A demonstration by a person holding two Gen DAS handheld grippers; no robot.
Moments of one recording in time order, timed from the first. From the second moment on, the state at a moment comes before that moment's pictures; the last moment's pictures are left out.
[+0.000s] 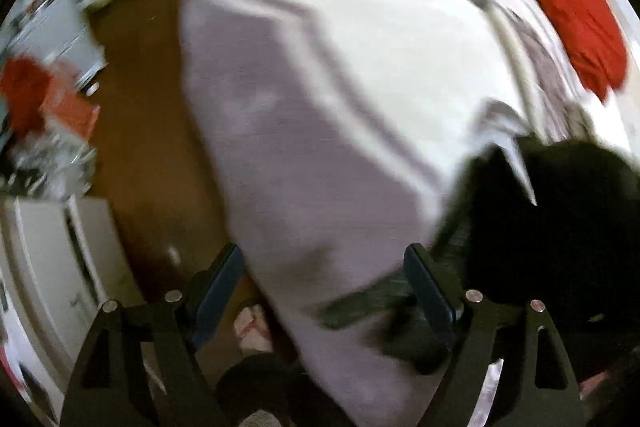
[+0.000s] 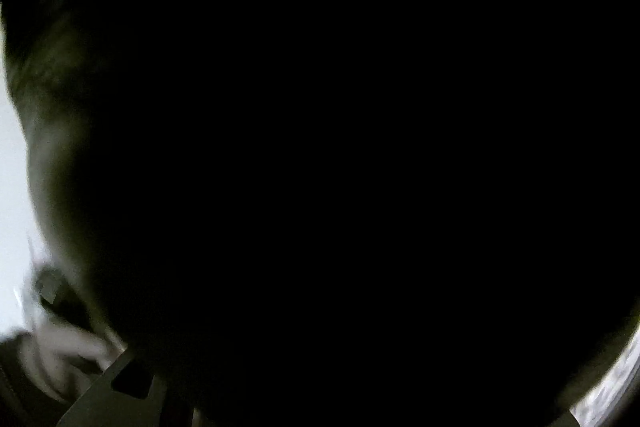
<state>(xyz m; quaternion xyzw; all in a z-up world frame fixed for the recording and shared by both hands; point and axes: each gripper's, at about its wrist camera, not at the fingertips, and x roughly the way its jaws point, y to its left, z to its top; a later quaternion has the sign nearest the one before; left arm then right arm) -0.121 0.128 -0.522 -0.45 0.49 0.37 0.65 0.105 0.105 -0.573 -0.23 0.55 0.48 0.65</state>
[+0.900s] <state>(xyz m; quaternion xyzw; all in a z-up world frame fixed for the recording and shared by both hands) -0.127 0.098 -0.538 -0.41 0.51 0.44 0.62 0.227 0.051 -0.788 0.09 0.80 0.49 0.34</state>
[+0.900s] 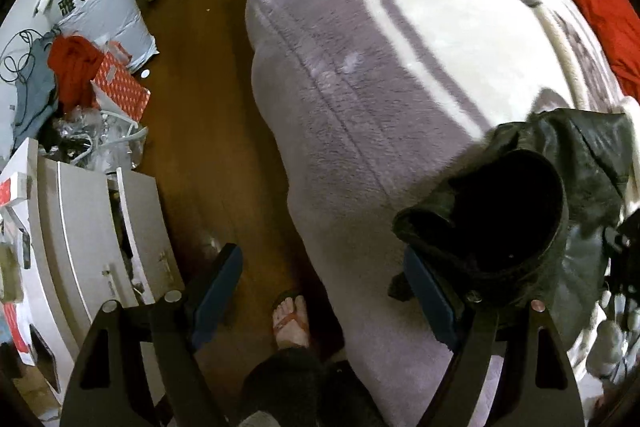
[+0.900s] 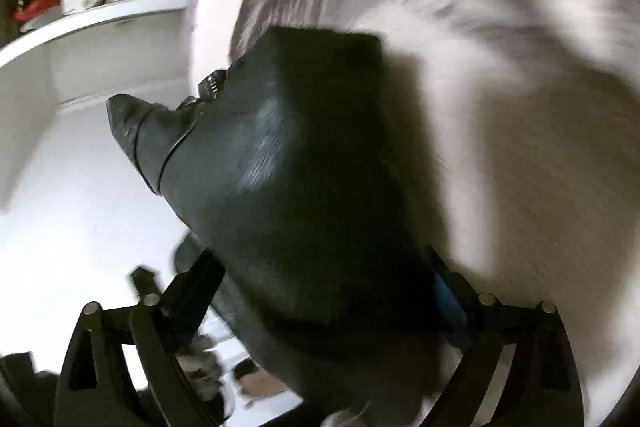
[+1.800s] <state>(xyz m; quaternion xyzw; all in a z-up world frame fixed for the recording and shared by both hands) 0.063 0.042 -0.510 -0.39 0.51 0.28 0.72 0.274 -0.245 -0.726 0.38 0.74 0.23 0.51</state>
